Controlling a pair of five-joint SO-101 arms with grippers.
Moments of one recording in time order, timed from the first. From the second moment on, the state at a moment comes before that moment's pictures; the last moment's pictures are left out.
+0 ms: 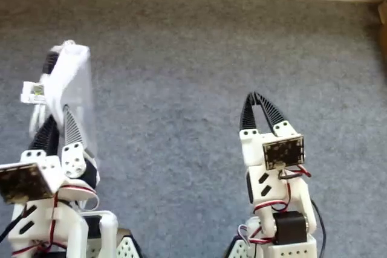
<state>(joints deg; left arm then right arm) -10.2 -104.1 54.3 62.8 9.4 -8.3 -104.0 81.8 29.8 14.8</state>
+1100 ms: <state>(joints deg) 3.0 -104.1 63.7 56.2 6.5 -8.1 -104.0 81.8 29.8 10.9</state>
